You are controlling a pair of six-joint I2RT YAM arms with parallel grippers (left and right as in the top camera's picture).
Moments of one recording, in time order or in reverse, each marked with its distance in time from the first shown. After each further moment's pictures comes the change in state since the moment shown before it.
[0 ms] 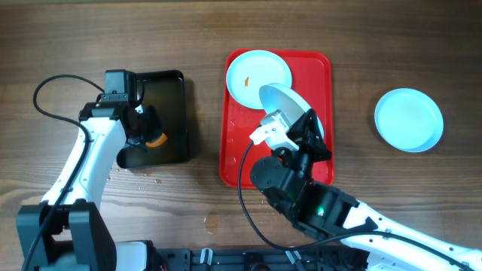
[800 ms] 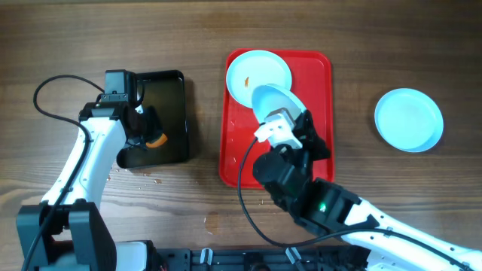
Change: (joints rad) left arm 0.000 0.000 0.000 -0.006 0.006 0.000; right arm -0.050 -0.001 -0.002 -0.132 -0.166 0.269
